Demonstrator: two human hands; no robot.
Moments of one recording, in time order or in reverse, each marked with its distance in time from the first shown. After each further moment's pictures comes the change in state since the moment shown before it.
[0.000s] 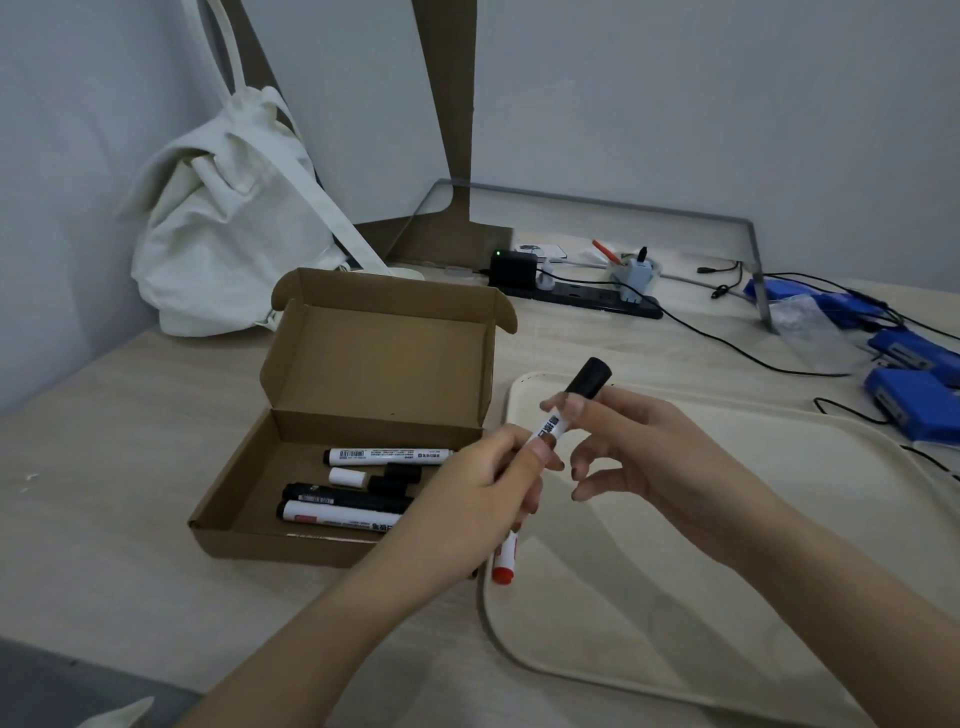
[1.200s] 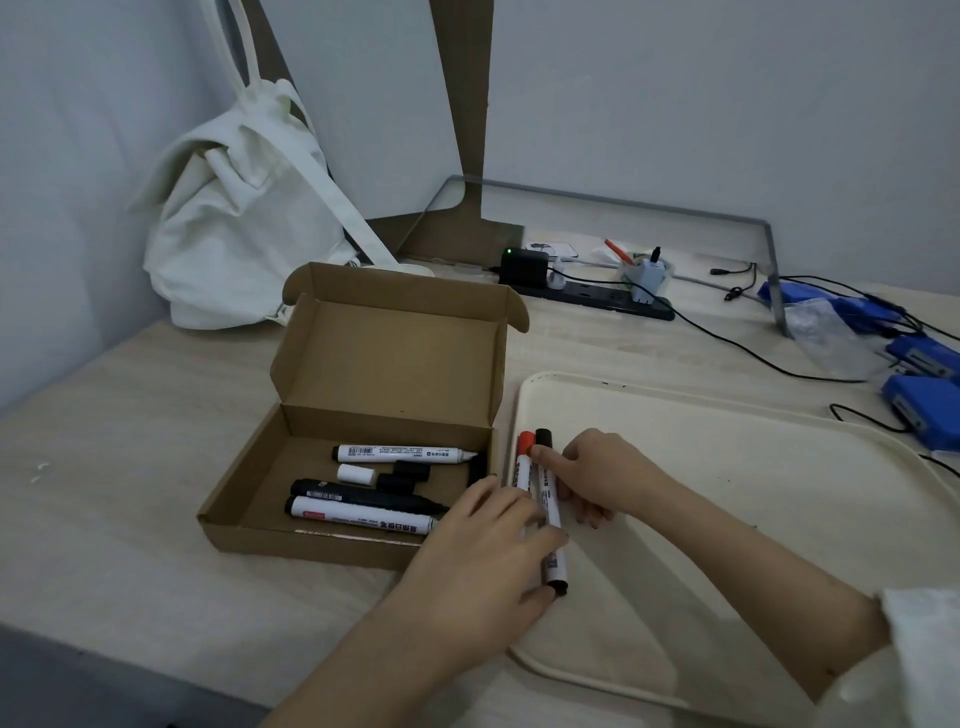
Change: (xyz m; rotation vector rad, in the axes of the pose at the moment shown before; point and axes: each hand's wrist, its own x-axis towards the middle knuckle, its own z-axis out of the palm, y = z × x) left_hand -0.015 -0.041 0.010 1.139 -0.134 0.299; right_hand 0.071 0.064 -0.002 -1.009 0.047 0.212
